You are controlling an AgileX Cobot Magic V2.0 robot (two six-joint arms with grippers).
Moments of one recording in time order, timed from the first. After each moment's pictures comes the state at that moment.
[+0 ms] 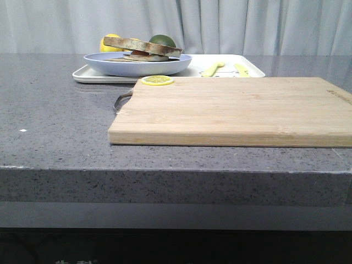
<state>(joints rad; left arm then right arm) -0.57 0.70 -0.80 0.01 0.62 0.06 0.55 0.63 -0.92 -0.03 0.94 0.01</state>
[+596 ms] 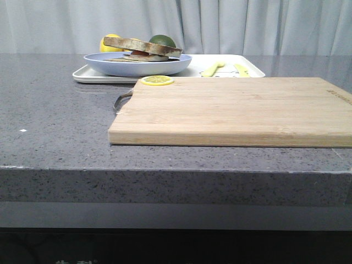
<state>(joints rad) -0.52 0.64 -0.68 0.01 0.49 0.06 0.55 0.63 -0.92 -0.03 0.94 0.01</state>
